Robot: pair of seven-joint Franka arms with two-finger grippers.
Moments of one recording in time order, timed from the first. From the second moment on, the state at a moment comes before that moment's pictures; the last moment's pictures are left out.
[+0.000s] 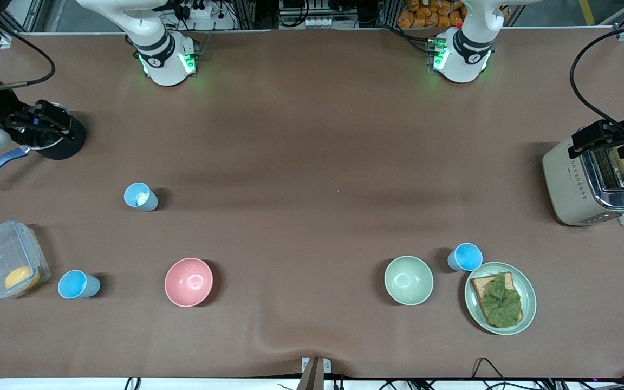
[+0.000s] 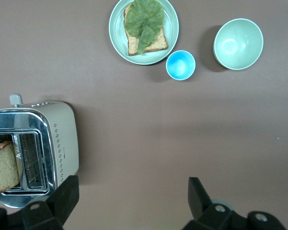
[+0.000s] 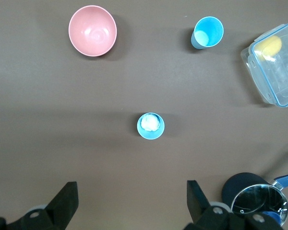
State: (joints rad) left arm 0.00 0.08 -0.01 -1.47 -0.02 1.54 0.00; right arm 0.05 -0.05 -0.02 -1.63 0.01 1.56 -0.03
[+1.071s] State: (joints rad) left arm -0.05 0.43 0.00 -1.41 0.01 1.72 -0.46; right arm 0.05 -0.02 -0.02 -1.83 0.01 1.81 -0.03
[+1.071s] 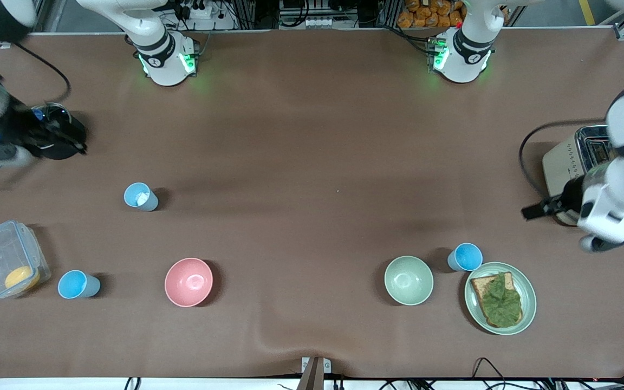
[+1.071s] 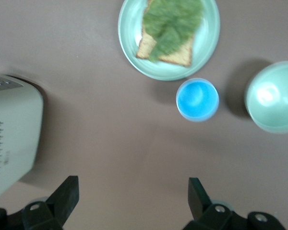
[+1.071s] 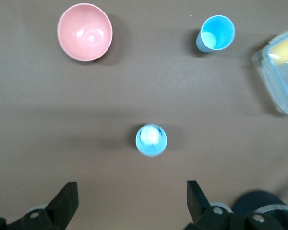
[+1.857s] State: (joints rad) left arm -0.09 0.69 -0.04 -1.41 -0.05 2.00 -0.56; right arm 0.04 0.12 -0.14 -2.19 0.01 2.24 -0.13
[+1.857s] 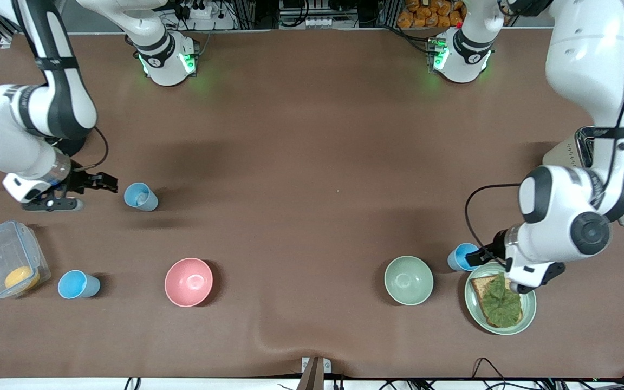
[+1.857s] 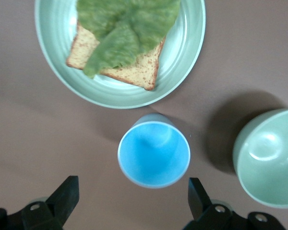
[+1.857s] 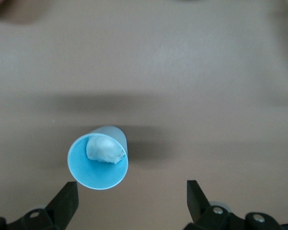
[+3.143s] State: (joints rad) left arm -0.07 0.79 -0.03 -1.42 -0.05 2.11 -0.56; right arm 0.04 0.24 -0.14 -2.27 0.01 2.42 -0.13
